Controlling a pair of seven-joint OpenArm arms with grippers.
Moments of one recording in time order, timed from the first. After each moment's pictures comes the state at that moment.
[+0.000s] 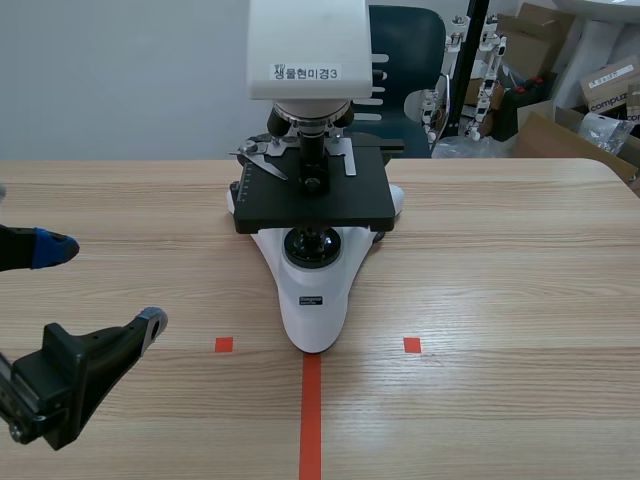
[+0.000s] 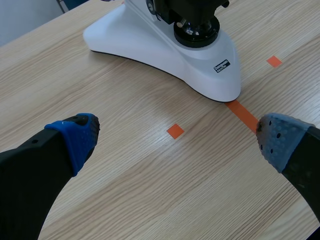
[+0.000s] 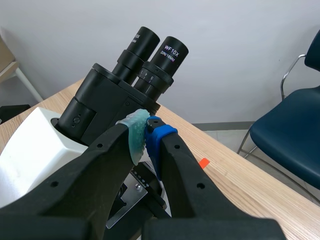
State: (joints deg) left arm 41.3 -32.6 -8.9 120.2 -19.6 -24.0 8.4; right arm 43.4 40.0 -23.8 79.9 71.9 31.0 -33.7
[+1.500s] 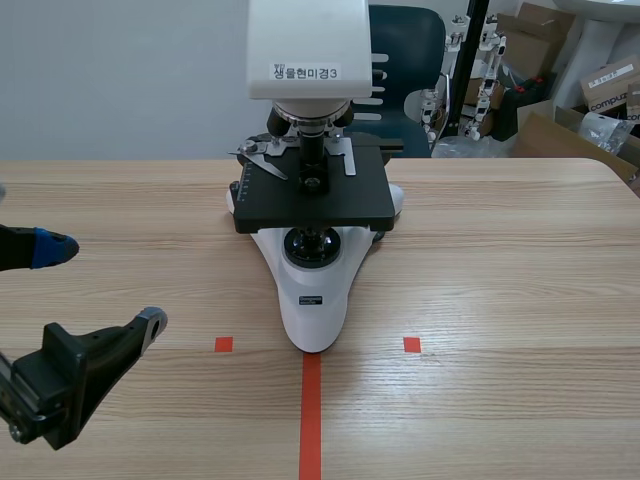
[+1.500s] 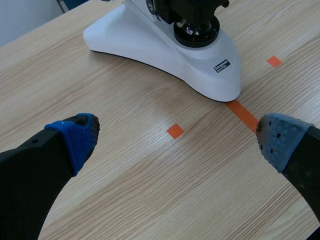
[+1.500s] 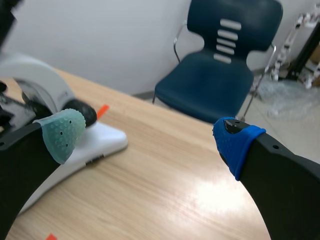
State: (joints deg) left arm 41.3 -32.6 -8.9 120.2 -19.6 -24.0 8.4; right arm 12.1 66.2 -5.4 80.2 68.6 34.3 -14.5
